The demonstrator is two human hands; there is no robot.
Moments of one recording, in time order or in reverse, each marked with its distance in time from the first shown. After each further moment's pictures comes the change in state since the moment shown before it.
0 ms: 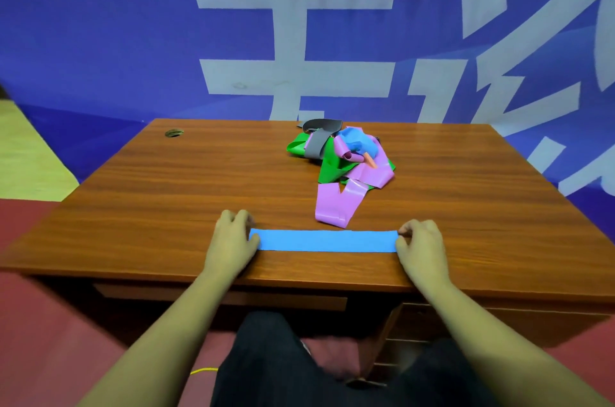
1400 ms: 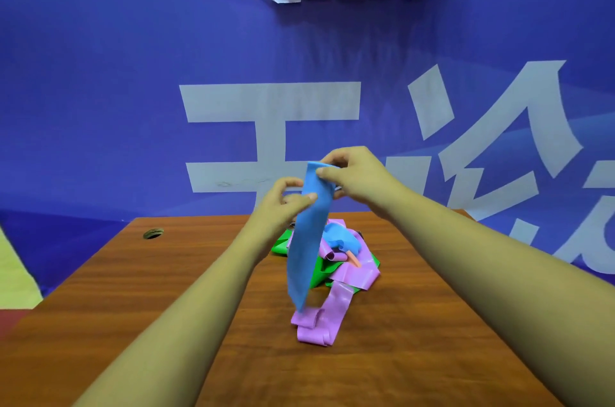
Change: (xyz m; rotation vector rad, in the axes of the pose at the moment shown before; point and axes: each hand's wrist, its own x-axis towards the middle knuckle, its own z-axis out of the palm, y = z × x) left_hand 0.123 0.209 -0.109 -0.949 -0.213 0.259; right_hand 0.144 -0.238 -0.169 0.576 -0.220 -0.324
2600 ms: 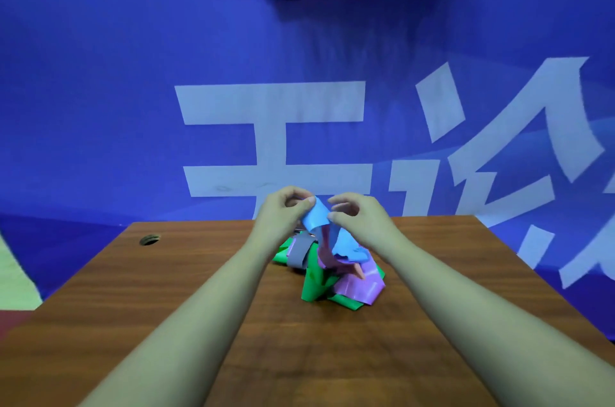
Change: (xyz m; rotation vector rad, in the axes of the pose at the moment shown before) left_hand 0.046 -0.019 0.010 0.044 0.133 -0.003; right_hand 0.020 0.101 0.015 -0.044 0.035 0.106
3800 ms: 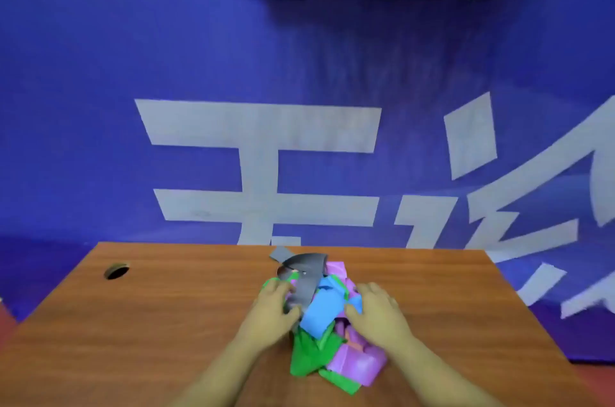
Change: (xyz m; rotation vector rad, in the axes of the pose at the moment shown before) left_hand 0.078 -0.138 -0.005 0.739 -0.235 -0.139; right_hand 0.078 0.105 0.010 -0.756 -0.268 0.280
